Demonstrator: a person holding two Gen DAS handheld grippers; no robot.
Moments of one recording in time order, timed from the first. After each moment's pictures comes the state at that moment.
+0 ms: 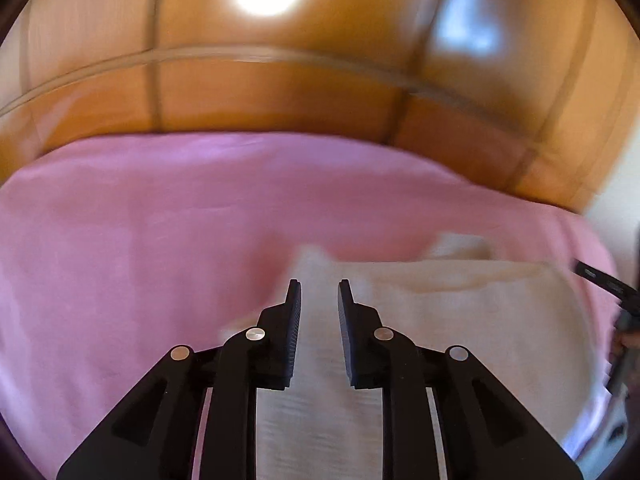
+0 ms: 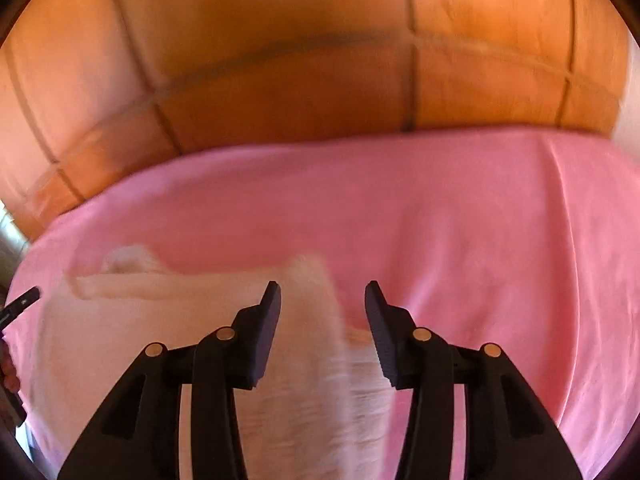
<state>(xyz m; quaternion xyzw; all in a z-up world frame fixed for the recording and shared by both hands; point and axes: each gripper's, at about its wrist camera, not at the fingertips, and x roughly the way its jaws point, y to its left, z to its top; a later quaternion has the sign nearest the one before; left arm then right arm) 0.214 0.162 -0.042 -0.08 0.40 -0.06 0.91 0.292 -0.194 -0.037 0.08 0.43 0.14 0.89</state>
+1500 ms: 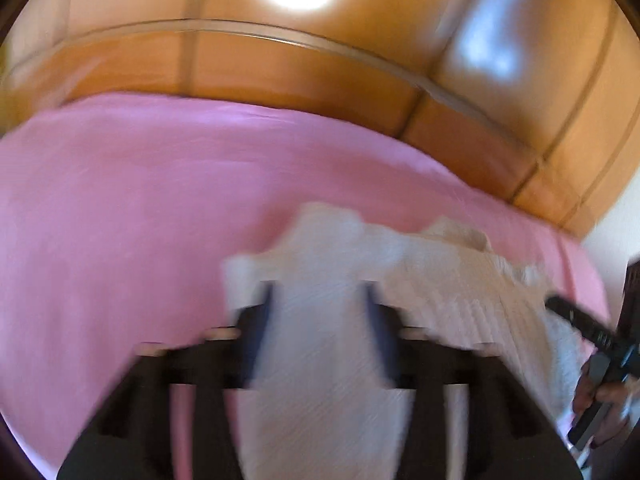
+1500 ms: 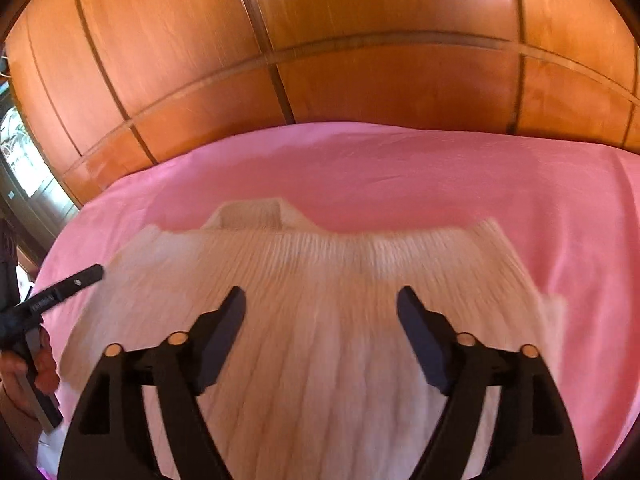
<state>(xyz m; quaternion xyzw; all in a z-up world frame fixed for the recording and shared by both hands) 0.155 0.194 -0.052 -0.17 0.38 0.00 0.91 0.248 -0.125 -0.048 0.06 0.44 0.20 0.88</state>
